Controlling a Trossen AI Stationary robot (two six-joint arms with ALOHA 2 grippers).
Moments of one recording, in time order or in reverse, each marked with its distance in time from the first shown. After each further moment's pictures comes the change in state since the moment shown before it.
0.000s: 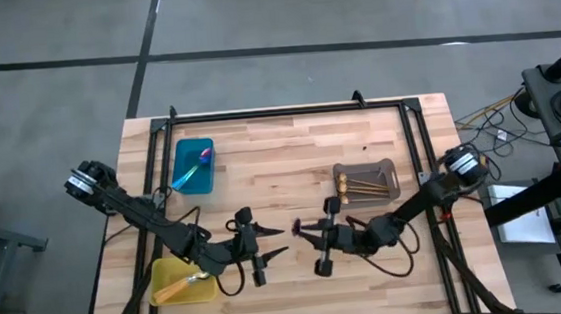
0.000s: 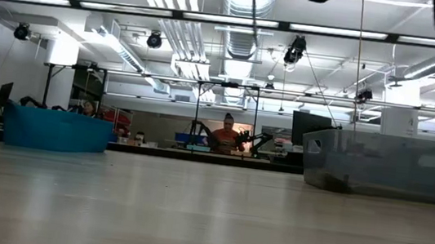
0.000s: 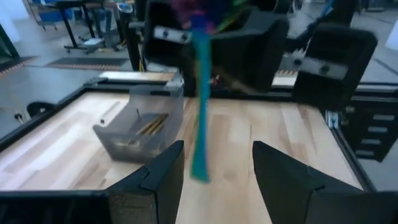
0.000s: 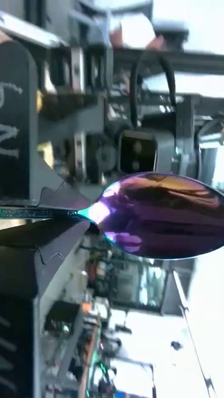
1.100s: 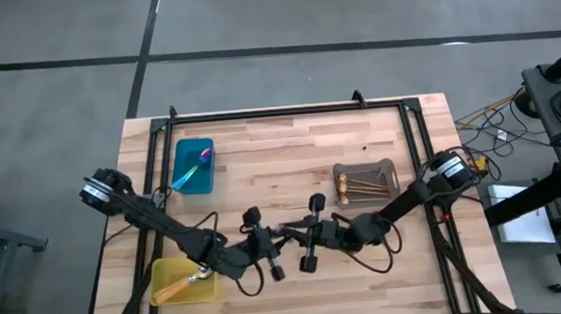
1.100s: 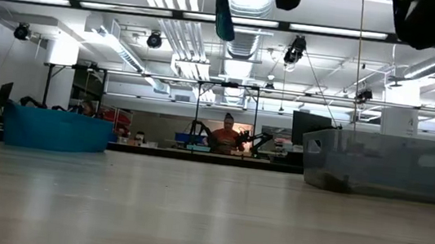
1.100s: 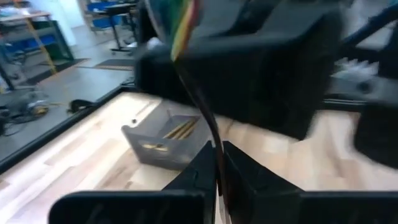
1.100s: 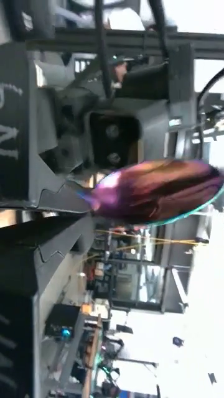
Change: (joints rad) left arm 0.030 0.157 0.098 0.060 -0.140 0.022; right arm -0.088 0.102 0.113 0.000 -0.062 0.055
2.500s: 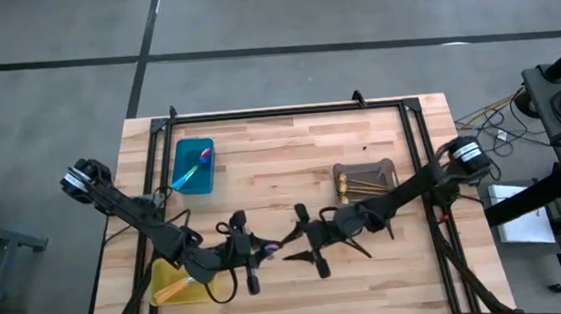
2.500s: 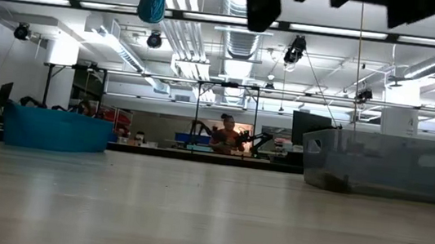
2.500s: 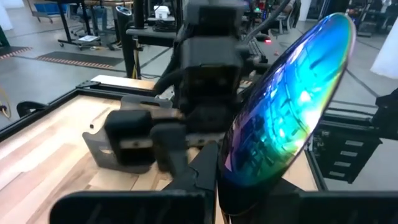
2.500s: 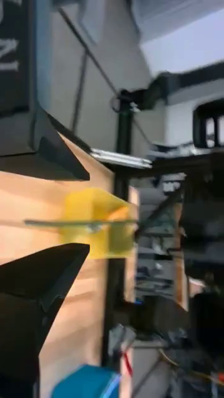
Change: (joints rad) left arm -0.089 -0.199 0.000 -0.165 0.094 -0.106; right arm -0.082 -0.181 -0.014 -0.658 -0.544 0.385
